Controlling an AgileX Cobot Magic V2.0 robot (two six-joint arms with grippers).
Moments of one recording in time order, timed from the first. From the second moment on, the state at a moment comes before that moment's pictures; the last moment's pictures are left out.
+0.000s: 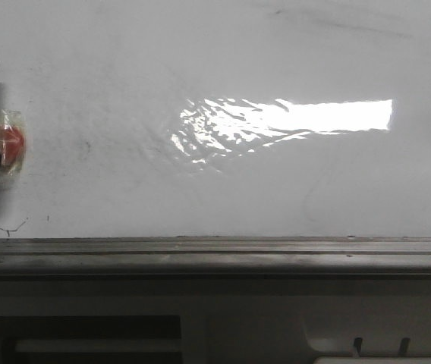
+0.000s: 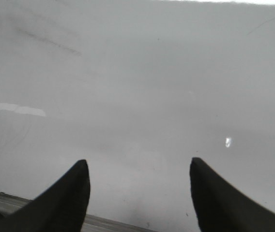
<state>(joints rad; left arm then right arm) -0.24 1.02 -0.47 -1.04 0.55 0.63 0.21 0.38 -0.53 -0.07 0.63 0.02</state>
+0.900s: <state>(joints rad) -0.51 1.08 -0.47 -1.38 0.80 1.68 0.30 0.59 -0.53 0.98 0.72 -0.94</state>
